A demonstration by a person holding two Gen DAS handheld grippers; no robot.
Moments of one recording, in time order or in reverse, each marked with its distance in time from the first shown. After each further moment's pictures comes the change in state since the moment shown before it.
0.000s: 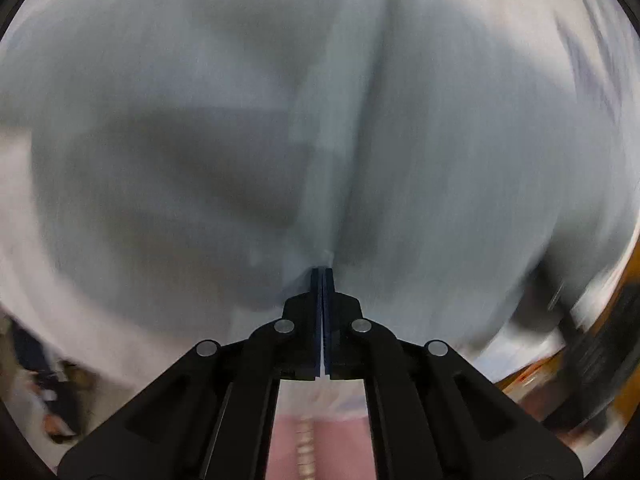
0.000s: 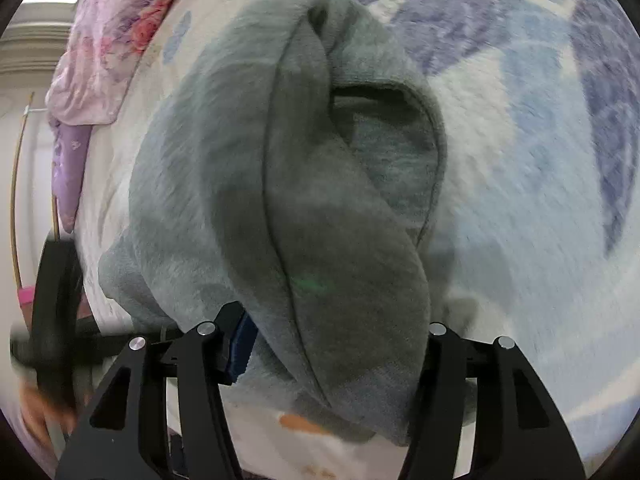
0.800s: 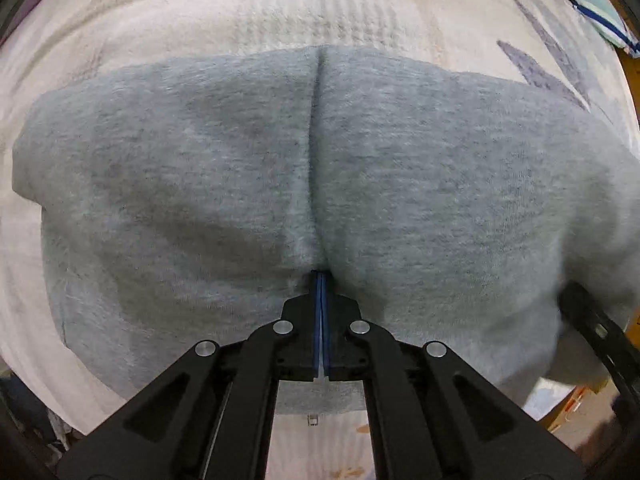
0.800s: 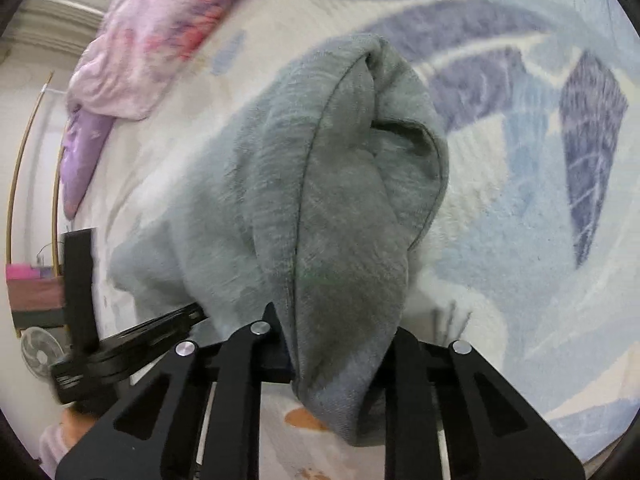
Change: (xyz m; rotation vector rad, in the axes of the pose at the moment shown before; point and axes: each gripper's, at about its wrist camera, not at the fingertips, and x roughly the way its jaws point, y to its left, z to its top) left arm -0.041 0.003 -0.021 0.074 -0.407 0.000; right arm -0.043 0.036 -0.031 -0.130 -0.161 0.017
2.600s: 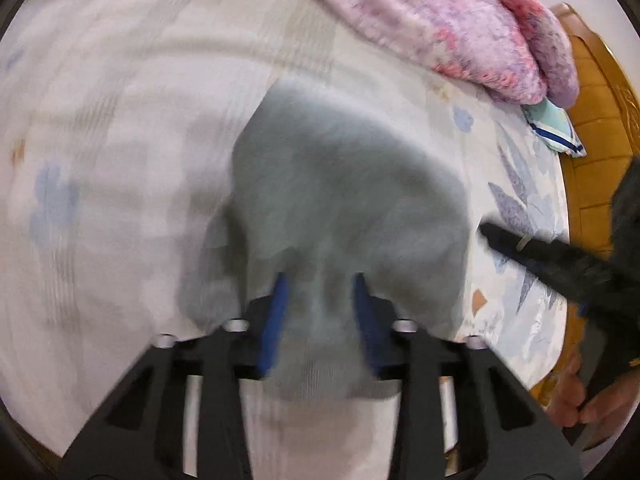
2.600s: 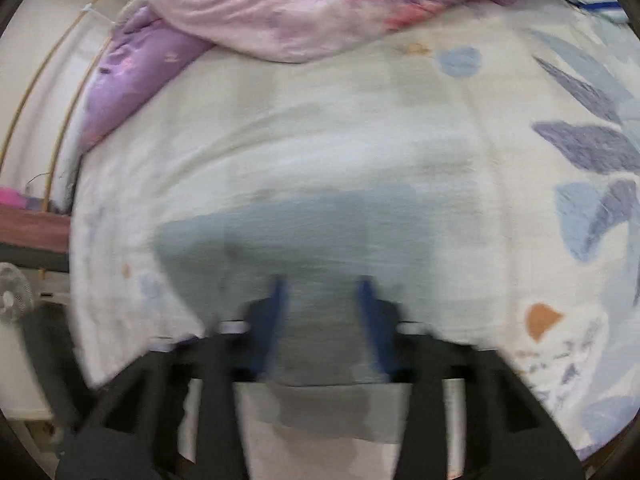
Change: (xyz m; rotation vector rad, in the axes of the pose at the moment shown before) left arm -0.112 0.215 -0.042 -0.103 -0.275 -0.275; right arm 0.068 0.201 -0.032 -0.187 0.024 -0.119
